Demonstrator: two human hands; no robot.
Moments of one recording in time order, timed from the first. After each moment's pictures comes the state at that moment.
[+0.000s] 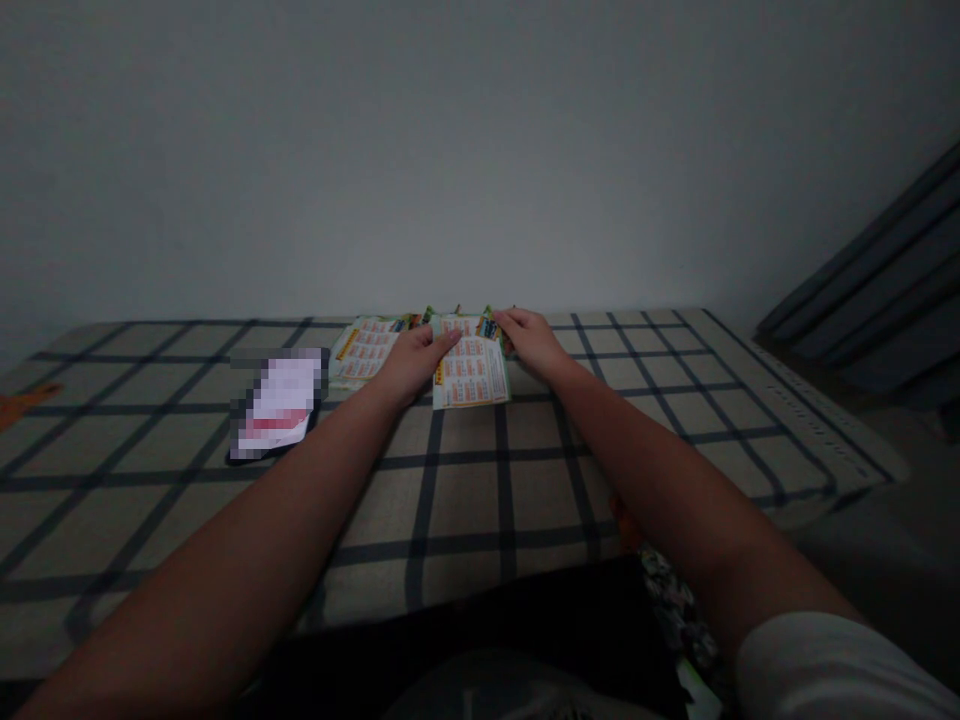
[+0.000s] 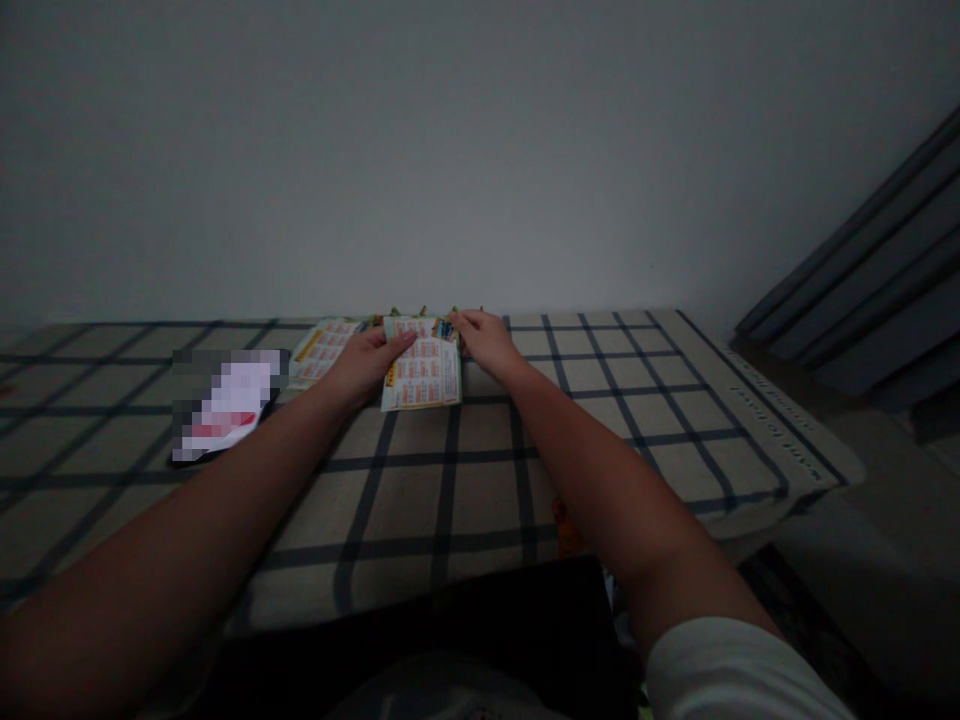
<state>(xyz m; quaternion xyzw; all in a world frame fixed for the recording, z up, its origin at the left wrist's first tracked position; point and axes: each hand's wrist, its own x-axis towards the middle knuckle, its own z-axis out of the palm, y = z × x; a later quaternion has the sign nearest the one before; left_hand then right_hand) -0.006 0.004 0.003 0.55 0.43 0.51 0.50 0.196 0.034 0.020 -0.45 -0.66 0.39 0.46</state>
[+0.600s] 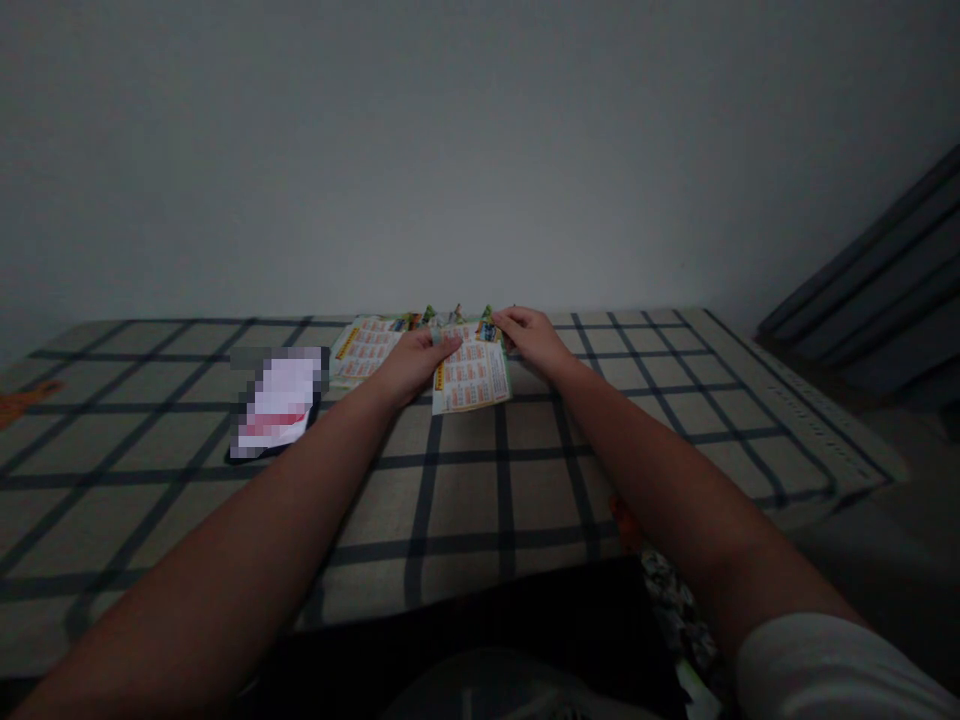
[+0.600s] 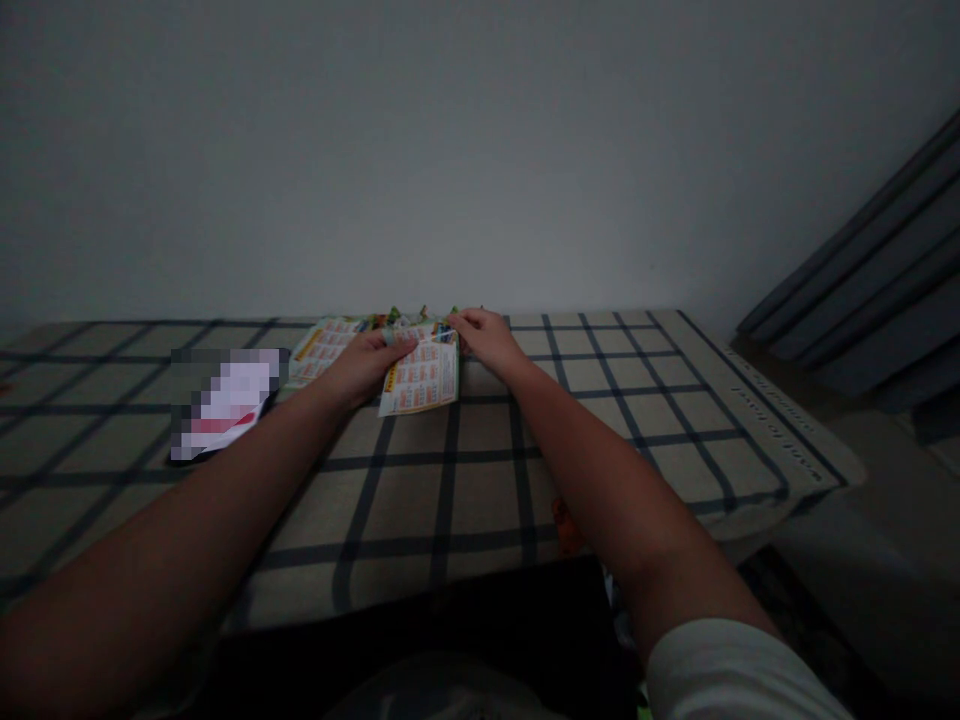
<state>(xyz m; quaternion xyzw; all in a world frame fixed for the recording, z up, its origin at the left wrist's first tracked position) -0.009 0.001 0.005 0.54 0.42 0.48 0.55 0.201 0.036 0.020 -0.43 -0.67 0.40 0.46</state>
